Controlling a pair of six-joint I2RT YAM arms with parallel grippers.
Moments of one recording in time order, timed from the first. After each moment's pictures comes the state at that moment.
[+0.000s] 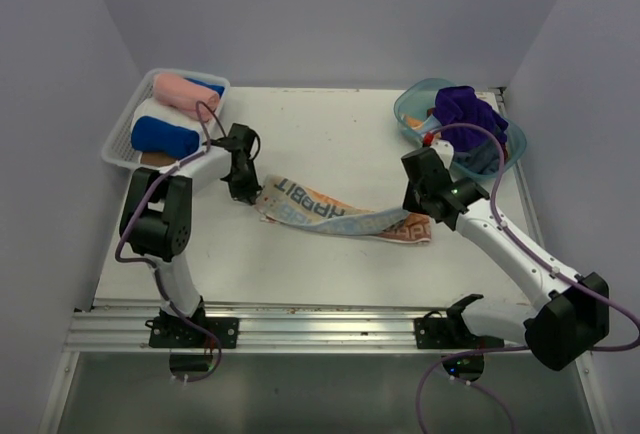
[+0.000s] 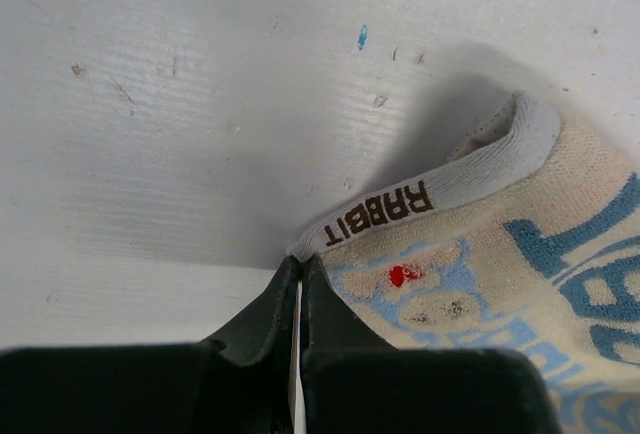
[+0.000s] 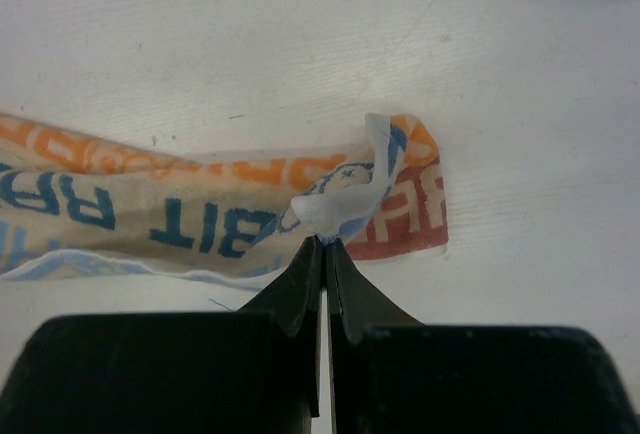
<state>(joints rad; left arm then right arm) -0.25 1.86 1.20 -0.64 -0.04 -0.51 0.50 1.19 0.99 -0.75 0.41 0.62</state>
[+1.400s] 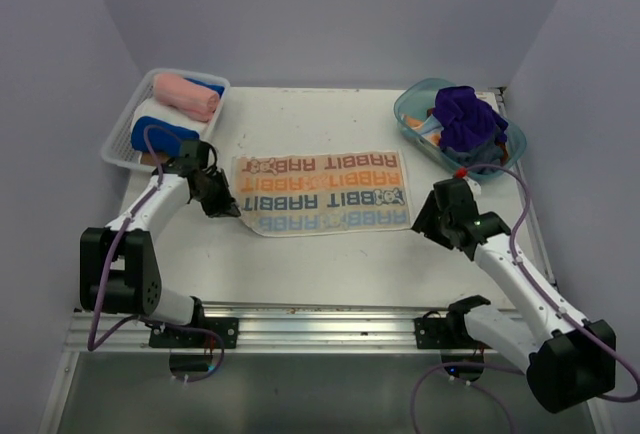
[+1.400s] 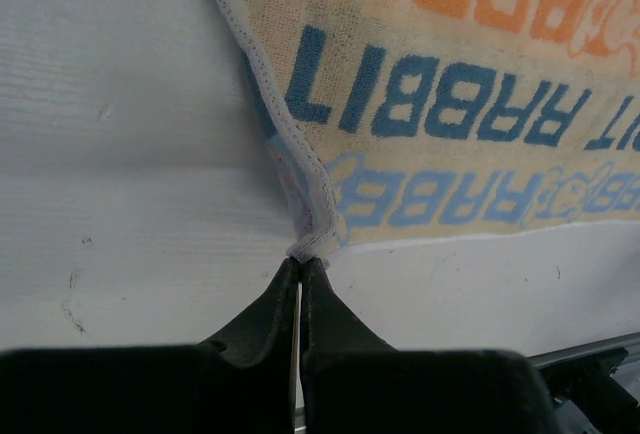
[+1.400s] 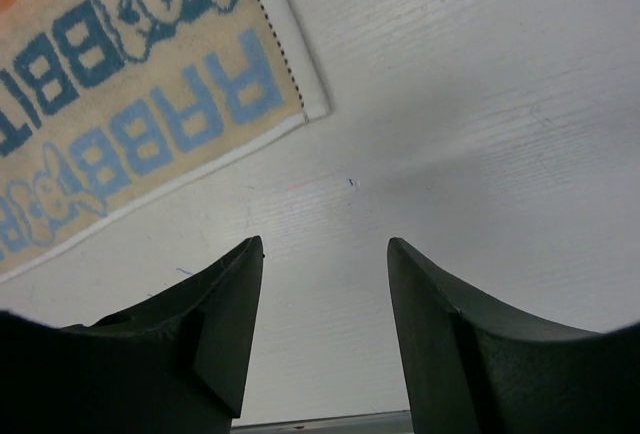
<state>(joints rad) -0.06 1.46 0.94 -0.69 0.26 -0.47 0.31 0.96 0.68 -0.71 0.19 0.75</state>
